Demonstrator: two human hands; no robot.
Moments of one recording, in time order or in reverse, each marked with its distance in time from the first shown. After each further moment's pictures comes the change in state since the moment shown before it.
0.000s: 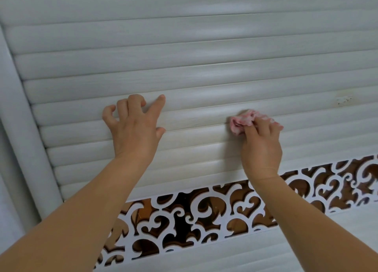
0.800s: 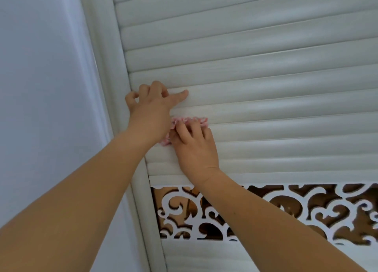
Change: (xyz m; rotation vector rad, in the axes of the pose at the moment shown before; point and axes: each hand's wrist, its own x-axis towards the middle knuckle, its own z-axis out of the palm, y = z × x) left_hand 0.003 -0.110 -0.055 0.166 -0.271 -0.038; right_hand -0.040 -0.253 0.044 0.310 -0.037 -0.450
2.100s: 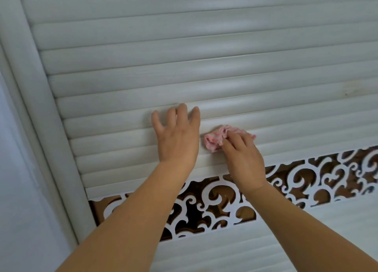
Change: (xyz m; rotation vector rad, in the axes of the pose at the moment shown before) left_hand -0.022 0.163 0.048 -0.034 0.178 0.160; right_hand -0.096 0.167 -0.108 -0.204 -0.225 0.203
